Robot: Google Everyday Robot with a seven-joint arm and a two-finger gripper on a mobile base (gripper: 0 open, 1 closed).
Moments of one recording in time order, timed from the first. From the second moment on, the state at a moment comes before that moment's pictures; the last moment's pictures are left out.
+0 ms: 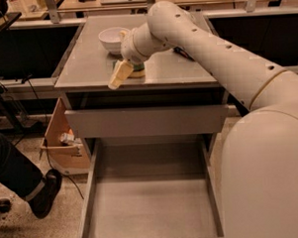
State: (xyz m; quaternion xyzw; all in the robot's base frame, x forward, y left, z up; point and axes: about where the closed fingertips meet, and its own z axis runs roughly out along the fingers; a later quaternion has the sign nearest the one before) arm 0.777 0.095 0.871 -0.64 0.62 0.09 0.45
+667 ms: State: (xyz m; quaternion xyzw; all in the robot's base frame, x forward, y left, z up) arm 0.750 0.074 0.895 -0.63 0.61 0.11 0.46
